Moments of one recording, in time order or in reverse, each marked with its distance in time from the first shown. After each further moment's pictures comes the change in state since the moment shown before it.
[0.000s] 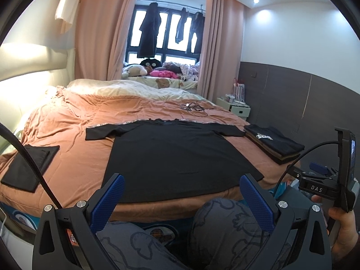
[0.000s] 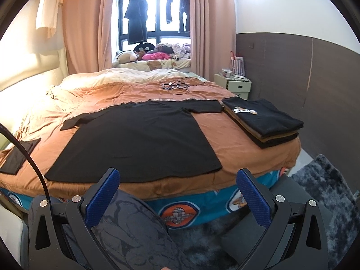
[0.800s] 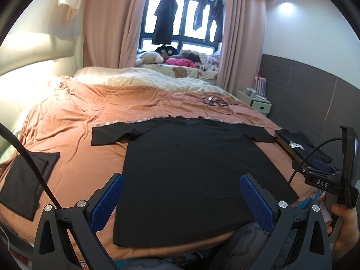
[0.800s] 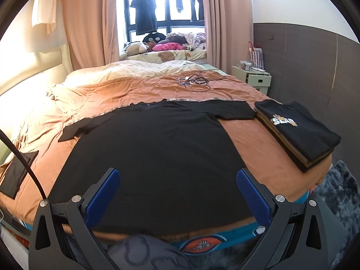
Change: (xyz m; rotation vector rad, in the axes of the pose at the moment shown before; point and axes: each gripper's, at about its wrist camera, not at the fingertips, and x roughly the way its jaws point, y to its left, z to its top) left arm 0.126 0.083 0.062 -0.050 0.090 0.084; right arm 0.156 0.032 0.084 0.000 0.067 0.065
